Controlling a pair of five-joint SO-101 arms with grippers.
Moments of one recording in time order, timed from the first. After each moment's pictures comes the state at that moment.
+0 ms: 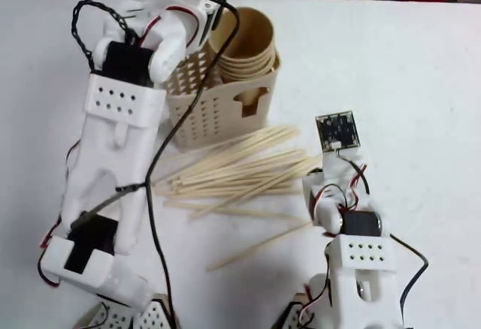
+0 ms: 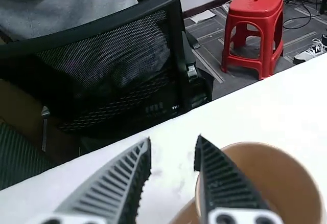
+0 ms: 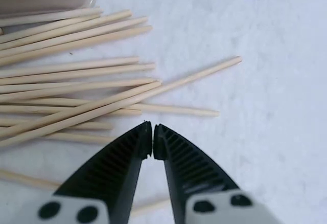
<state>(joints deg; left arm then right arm) 10.6 4.2 -28.7 56.3 -12.4 -1.1 -57.0 73.0 43.5 13.8</state>
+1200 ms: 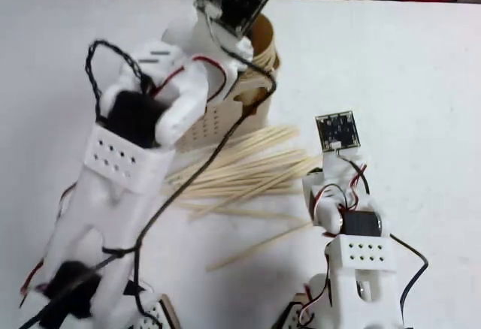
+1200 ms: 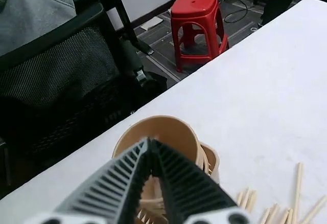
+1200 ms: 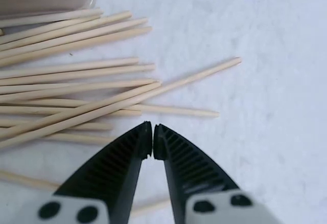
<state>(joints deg) 22.9 -15.5 -9.9 58.5 -15.2 -1.1 -57.0 73.0 43.3 13.8</state>
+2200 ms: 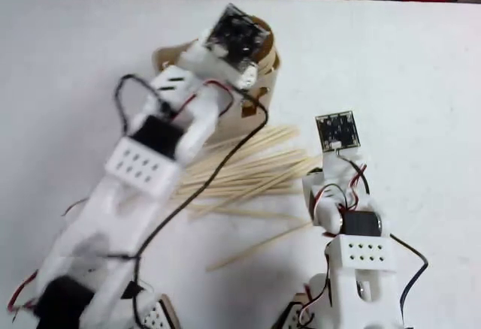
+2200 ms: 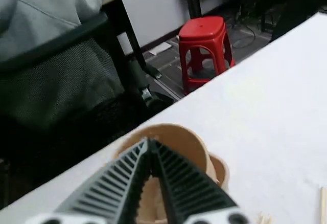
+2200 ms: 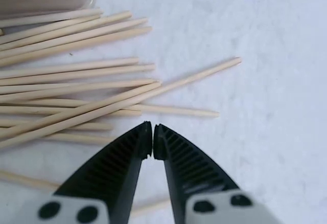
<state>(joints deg) 22.5 -22.2 19.7 28.4 -15.0 -1.1 -57.0 73.0 43.3 13.8</state>
